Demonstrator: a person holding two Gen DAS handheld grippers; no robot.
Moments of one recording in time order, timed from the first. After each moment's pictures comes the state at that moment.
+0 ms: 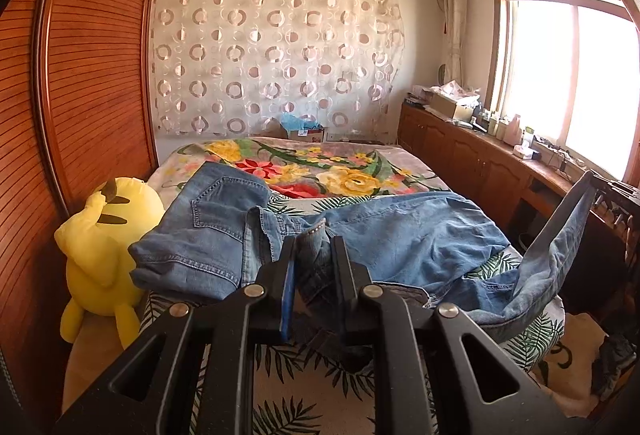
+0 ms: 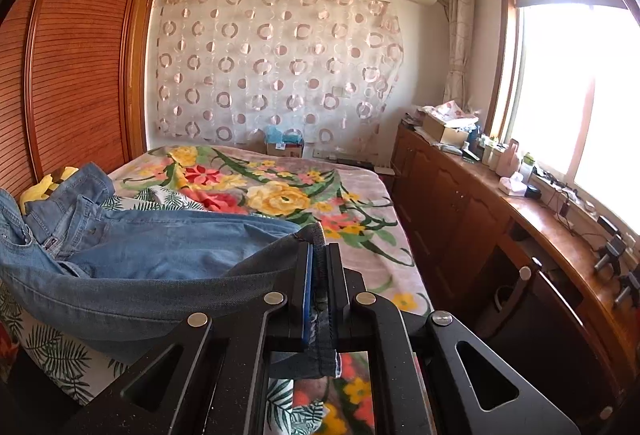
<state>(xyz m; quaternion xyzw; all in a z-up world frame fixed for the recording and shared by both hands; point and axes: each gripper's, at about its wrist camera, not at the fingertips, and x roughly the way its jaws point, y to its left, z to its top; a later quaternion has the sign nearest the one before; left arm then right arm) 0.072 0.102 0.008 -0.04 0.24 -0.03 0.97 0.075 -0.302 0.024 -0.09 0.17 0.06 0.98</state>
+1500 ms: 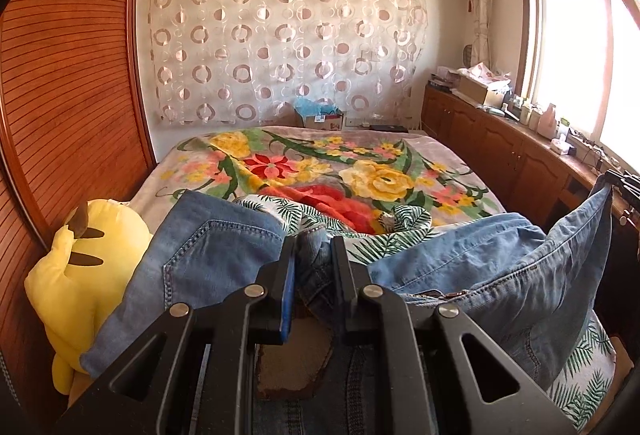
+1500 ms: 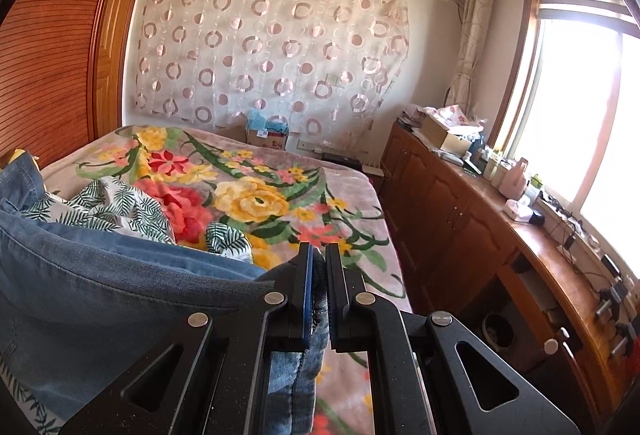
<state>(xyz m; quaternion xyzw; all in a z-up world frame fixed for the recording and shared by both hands) 0.265 0.122 -0.013 -0.03 0.28 -0.01 0.96 0.228 -0.280 0.047 -0.13 0.19 0.04 0.97</state>
